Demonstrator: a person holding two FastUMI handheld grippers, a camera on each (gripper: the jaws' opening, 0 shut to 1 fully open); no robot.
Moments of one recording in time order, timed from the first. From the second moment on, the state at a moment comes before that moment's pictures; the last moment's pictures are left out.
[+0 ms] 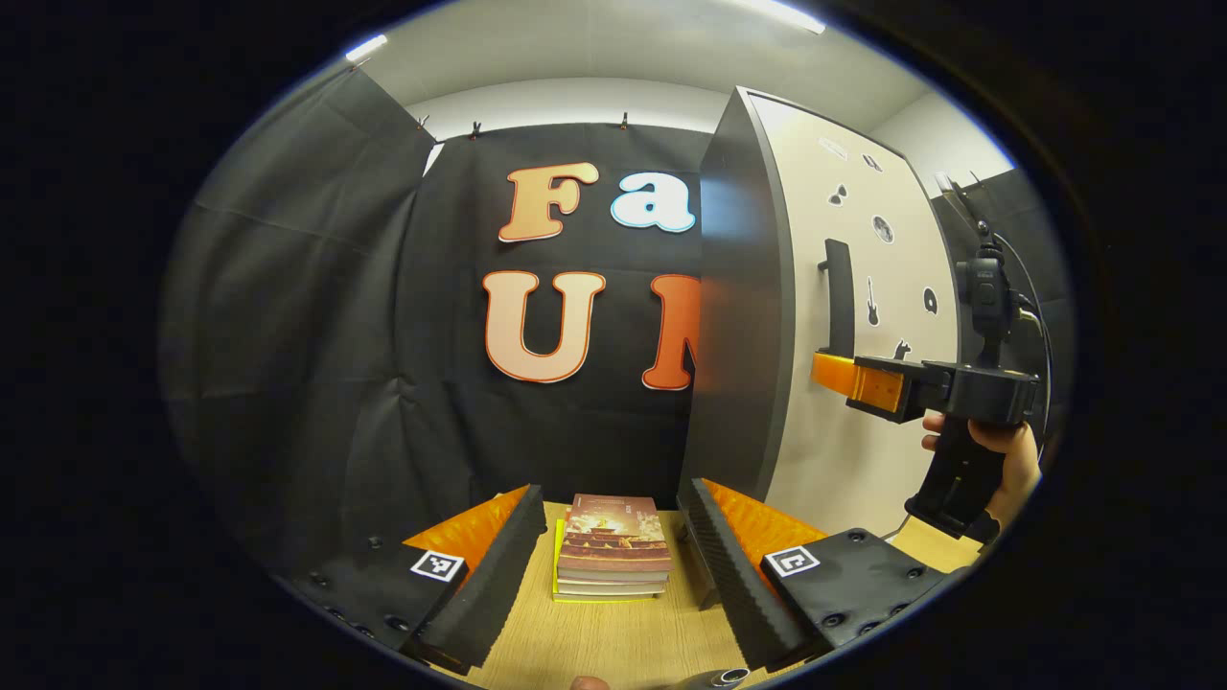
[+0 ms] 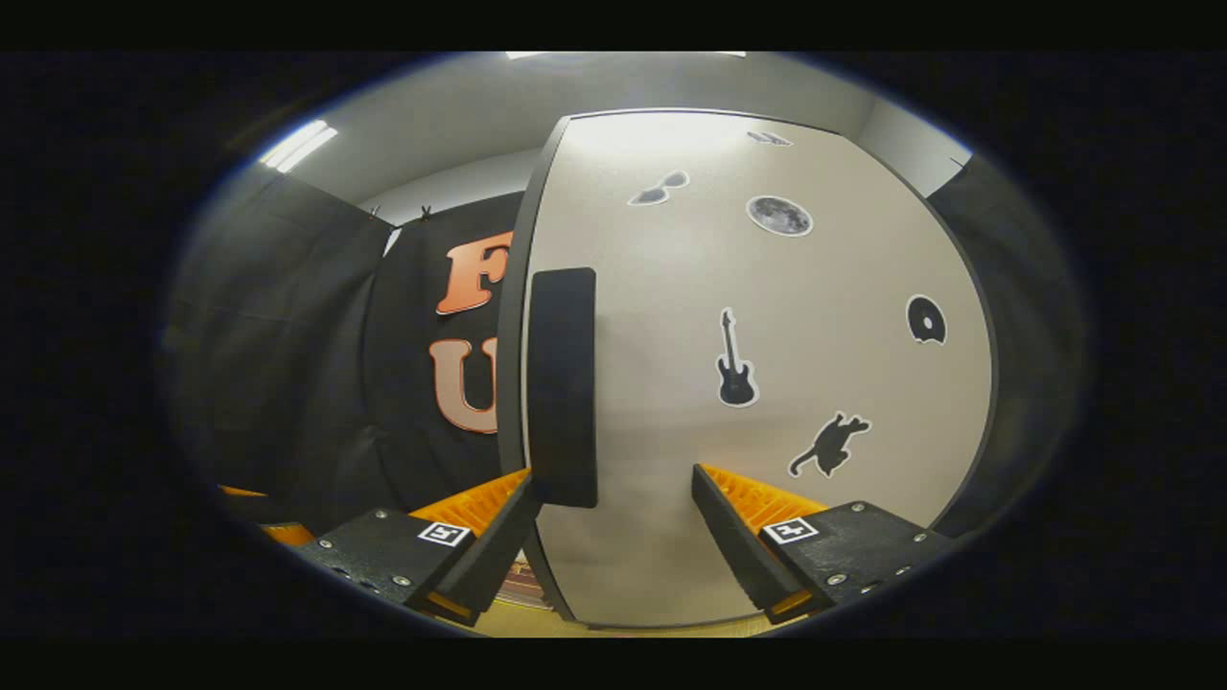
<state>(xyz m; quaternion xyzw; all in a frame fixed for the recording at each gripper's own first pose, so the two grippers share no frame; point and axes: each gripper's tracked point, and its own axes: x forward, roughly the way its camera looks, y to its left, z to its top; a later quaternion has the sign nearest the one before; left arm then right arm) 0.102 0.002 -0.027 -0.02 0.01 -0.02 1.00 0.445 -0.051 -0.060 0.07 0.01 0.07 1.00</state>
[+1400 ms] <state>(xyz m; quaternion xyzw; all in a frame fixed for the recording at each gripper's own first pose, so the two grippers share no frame) 0.008 -0.057 0.020 -0.02 -0.02 0.06 1.00 0.208 -0.209 -0.038 0.00 0.01 0.04 1.00</state>
